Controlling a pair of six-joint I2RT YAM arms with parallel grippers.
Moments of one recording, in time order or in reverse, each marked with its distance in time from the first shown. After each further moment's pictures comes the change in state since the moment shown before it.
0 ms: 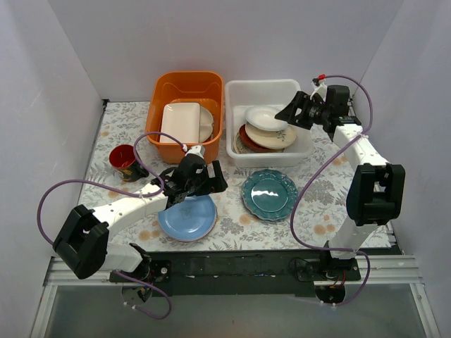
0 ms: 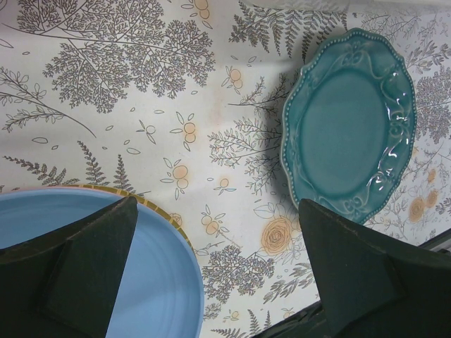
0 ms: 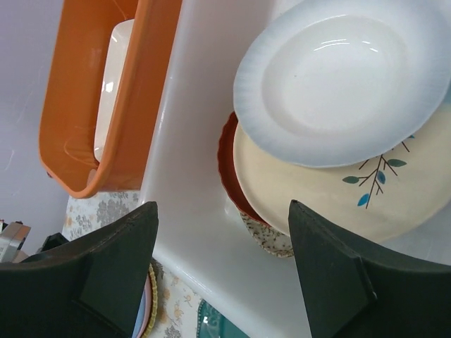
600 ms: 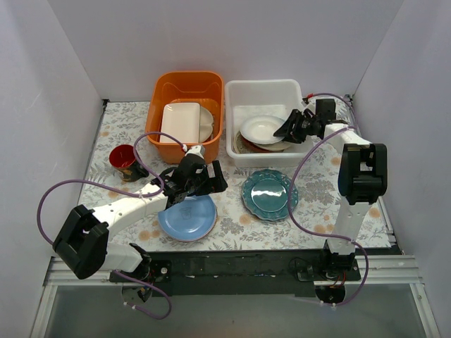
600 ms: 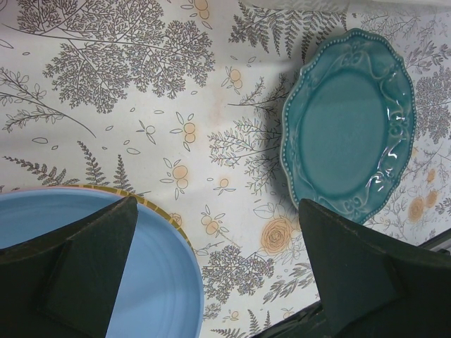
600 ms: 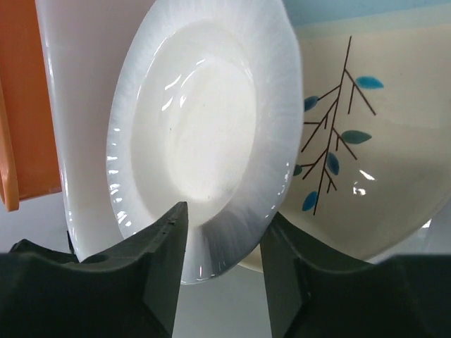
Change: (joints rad) left arm 0.000 -0.001 0.000 0.000 0.000 0.000; right arm -0.009 0.260 0.038 -0.047 -0.056 0.020
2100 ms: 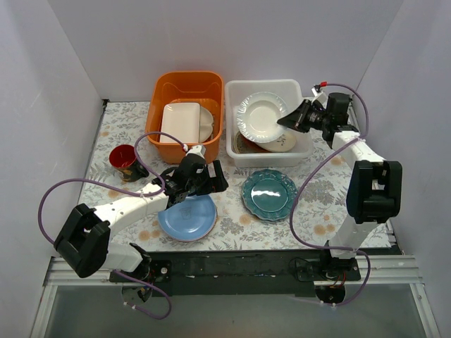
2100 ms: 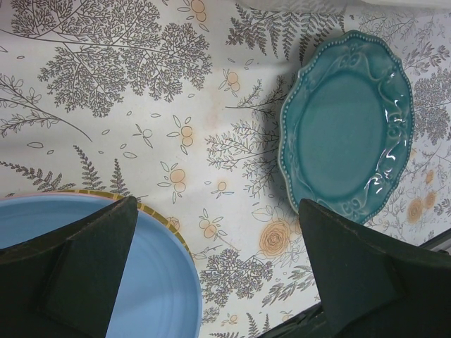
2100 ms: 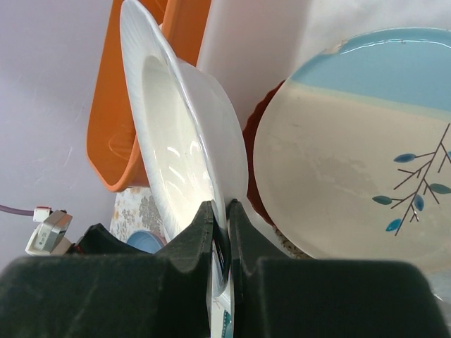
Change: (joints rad) left arm 0.000 0.012 0.000 0.018 0.003 0.000; right arm -0.019 -0.250 -0.174 0.299 -0.087 0.156
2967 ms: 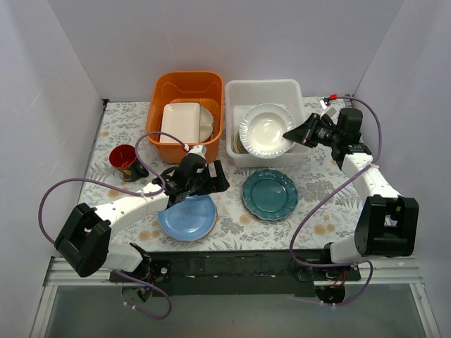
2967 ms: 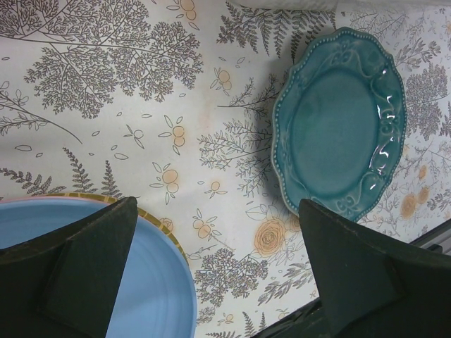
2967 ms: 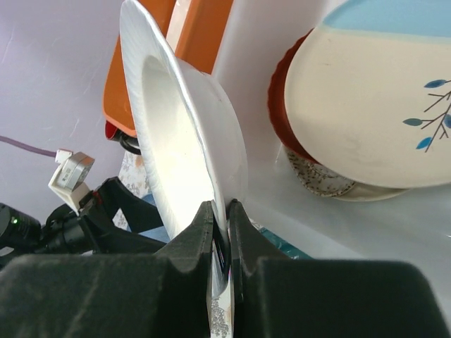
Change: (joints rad) left arm 0.001 0.006 0.000 0.015 0.023 0.000; right arm -0.026 -0.329 -0.254 -0.048 -0.037 -0.049
